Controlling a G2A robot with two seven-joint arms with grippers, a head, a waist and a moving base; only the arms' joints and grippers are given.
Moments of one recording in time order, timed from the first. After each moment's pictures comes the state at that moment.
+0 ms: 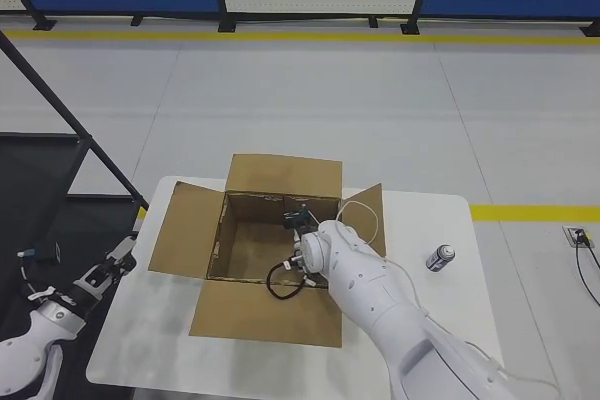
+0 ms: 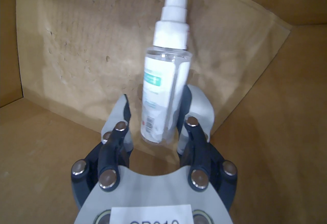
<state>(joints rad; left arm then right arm) 1.33 -1.00 -1.83 -1.55 -0.06 -0.29 -0.61 -0.18 -1.87 0.76 -0.17 -0.84 0.09 0.78</state>
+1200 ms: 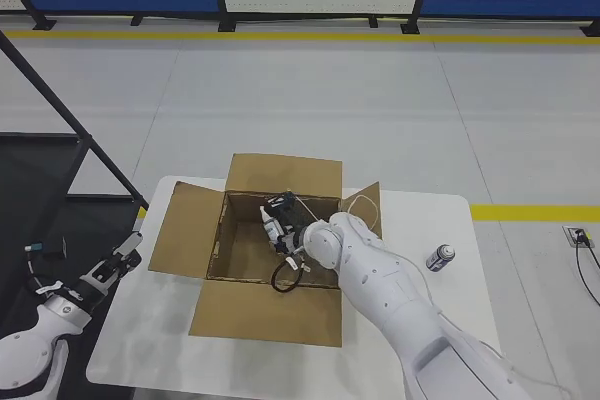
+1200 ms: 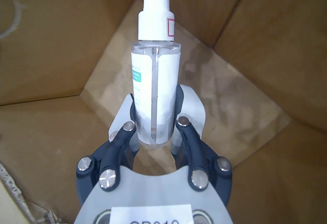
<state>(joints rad) 1.31 -0.99 -1.80 -1.56 -0.04 -0.28 -0.60 -0.21 -1.80 0.81 -0.31 -0.87 -0.31 0.56</state>
